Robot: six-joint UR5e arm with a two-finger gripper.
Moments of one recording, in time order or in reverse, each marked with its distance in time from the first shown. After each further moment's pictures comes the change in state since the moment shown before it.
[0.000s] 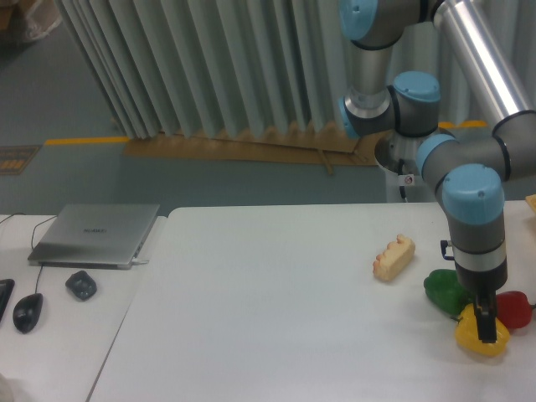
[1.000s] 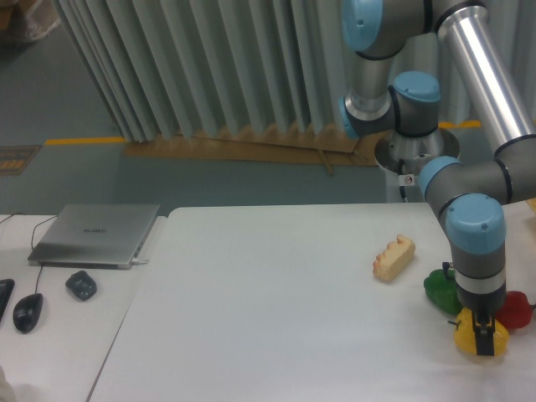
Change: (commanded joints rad) arm -0.002 -0.035 -0.006 0.000 0.000 -0.002
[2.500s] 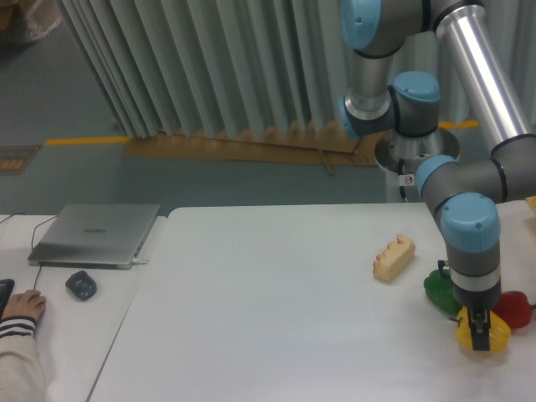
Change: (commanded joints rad) arm 0.002 0.080 -0.034 -0.029 0.005 -0.018
